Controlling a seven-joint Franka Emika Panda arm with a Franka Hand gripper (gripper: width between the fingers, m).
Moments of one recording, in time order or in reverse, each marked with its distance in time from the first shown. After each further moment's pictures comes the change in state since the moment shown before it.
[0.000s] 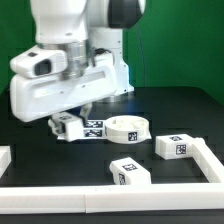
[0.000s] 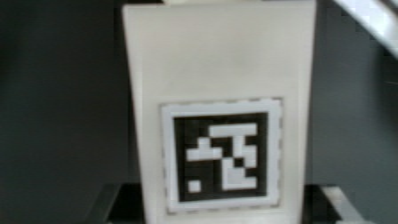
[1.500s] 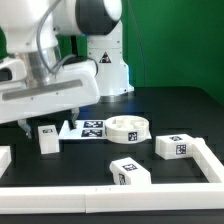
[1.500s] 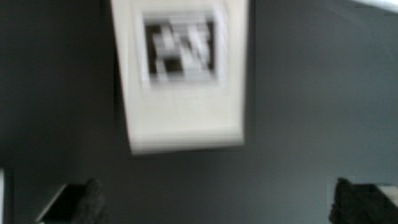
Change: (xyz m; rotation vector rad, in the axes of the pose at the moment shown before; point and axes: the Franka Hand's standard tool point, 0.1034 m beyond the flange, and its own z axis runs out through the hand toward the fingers) arm 0.016 0.019 -0.012 0.068 0.017 0.293
